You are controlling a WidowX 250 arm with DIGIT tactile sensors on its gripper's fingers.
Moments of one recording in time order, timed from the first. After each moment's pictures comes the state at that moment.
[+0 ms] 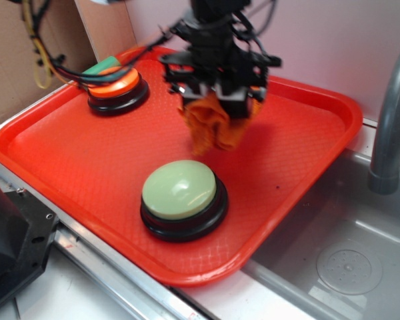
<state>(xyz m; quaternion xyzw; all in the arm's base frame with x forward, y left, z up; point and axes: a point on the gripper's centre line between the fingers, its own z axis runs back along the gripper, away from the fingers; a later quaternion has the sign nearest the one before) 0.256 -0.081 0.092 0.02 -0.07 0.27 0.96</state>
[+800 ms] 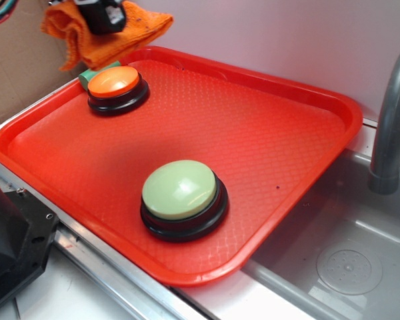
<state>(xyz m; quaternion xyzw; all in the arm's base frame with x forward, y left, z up) 0.198 0.003 0.171 -0.06 -0.04 0.12 0.99</state>
